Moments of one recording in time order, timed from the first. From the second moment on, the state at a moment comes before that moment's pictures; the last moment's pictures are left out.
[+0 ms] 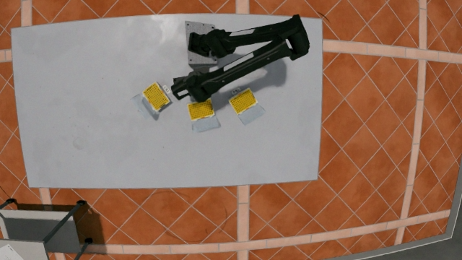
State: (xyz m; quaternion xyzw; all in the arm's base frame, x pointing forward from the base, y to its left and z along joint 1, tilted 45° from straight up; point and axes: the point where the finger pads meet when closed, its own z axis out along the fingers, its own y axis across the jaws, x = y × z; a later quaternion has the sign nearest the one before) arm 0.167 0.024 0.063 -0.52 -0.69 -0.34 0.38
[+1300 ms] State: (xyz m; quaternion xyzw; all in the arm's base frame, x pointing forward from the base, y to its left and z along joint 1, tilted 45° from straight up) arm 0.142 0.101 -0.014 -0.52 -0.60 -0.38 0.48
